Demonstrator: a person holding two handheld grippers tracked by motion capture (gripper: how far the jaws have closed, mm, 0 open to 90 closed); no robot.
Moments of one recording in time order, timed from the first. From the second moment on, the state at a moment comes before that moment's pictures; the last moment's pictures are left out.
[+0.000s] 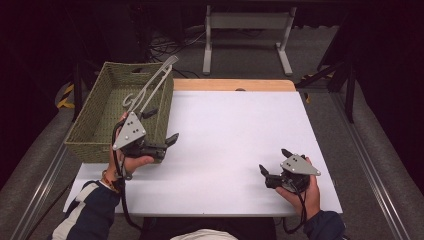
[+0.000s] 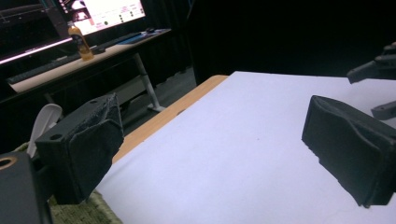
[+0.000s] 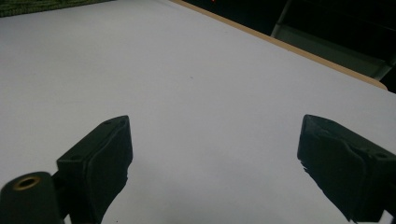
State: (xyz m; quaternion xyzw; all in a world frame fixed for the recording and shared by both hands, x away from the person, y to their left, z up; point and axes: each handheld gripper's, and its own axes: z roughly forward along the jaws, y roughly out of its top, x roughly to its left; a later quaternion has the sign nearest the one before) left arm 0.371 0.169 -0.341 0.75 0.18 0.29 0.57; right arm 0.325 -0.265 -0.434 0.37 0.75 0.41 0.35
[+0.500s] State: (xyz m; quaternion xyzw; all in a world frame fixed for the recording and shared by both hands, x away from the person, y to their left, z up) left arm 0.346 0.165 -0.376 0.77 0.17 0.26 0.56; right arm 0.326 -0.265 -0.431 0.36 0.75 0.42 0.36
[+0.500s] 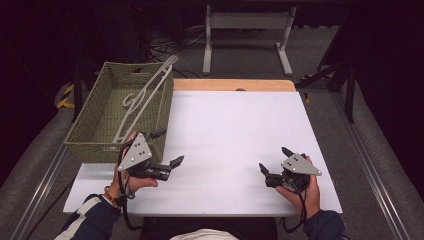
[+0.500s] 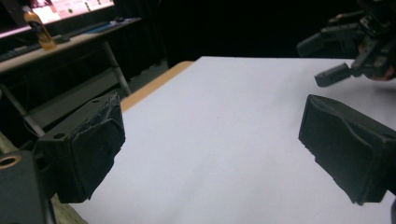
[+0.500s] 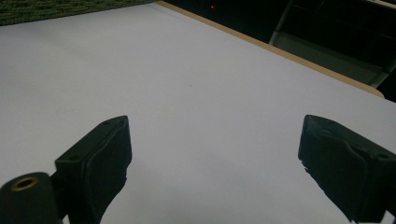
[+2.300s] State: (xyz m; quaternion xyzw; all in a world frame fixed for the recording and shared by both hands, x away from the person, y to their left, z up) left arm 0.328 0.226 -0.444 0.78 0.26 0.27 0.50; right arm 0.318 -0.251 -0.433 0.32 0.77 0.43 0.34
